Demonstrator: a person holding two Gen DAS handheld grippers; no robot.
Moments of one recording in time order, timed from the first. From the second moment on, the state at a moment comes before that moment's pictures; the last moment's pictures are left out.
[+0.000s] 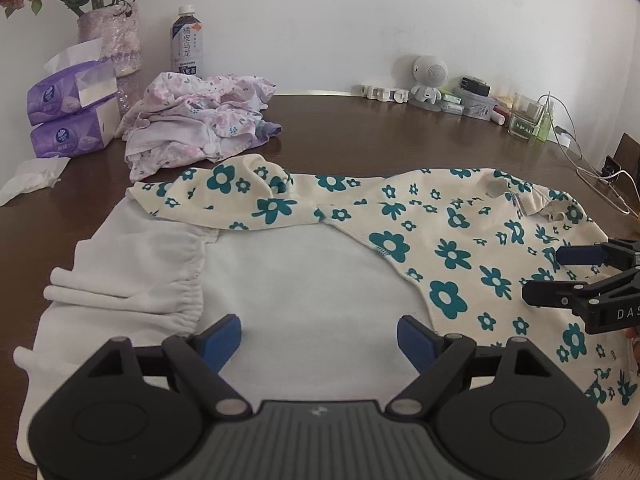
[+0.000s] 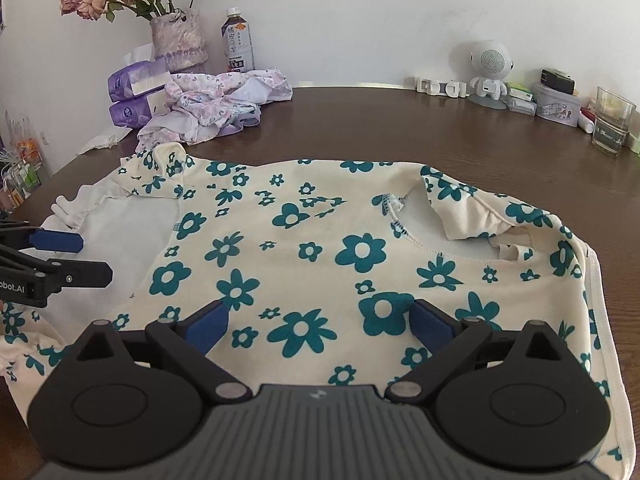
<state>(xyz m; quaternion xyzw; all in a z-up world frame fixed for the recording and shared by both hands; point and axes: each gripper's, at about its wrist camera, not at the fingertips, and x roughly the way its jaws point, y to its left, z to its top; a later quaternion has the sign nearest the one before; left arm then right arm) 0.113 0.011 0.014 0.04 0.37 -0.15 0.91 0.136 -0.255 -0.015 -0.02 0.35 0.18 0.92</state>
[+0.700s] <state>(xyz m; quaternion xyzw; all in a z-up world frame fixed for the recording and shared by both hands) 0.163 -0.028 0.006 0.10 0.37 -0.20 0.90 0.172 -0.256 -0.020 -0.01 0.35 0.09 0.93</state>
